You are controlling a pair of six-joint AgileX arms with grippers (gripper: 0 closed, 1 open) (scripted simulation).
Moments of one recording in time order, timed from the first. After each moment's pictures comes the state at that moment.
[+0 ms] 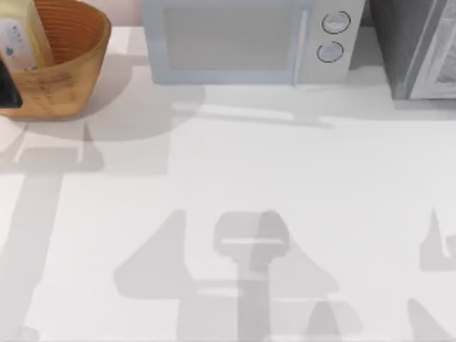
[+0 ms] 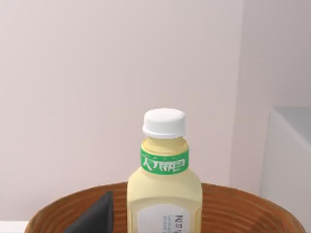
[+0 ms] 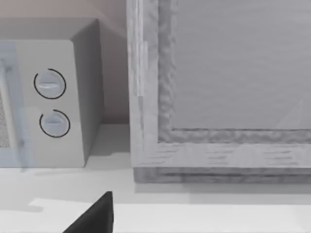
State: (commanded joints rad) left arm 0.02 1.01 0.44 0.64 0.03 0.01; right arm 0.00 0.00 0.00 0.00 0.00 0.00
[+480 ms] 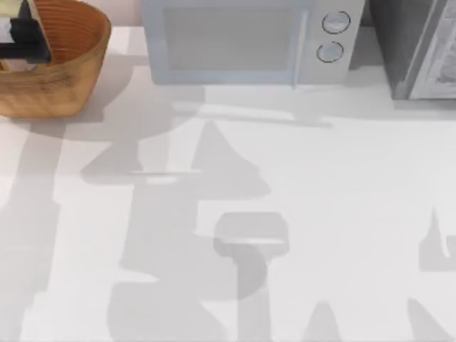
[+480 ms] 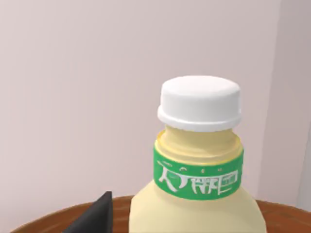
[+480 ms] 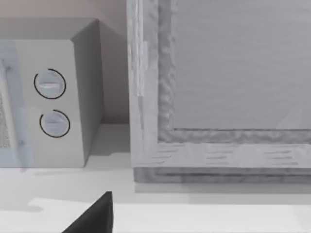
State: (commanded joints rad) left arm 0.05 1.72 0.73 1.02 0.07 0.01; right arm 0.00 0.00 0.00 0.00 0.00 0.00
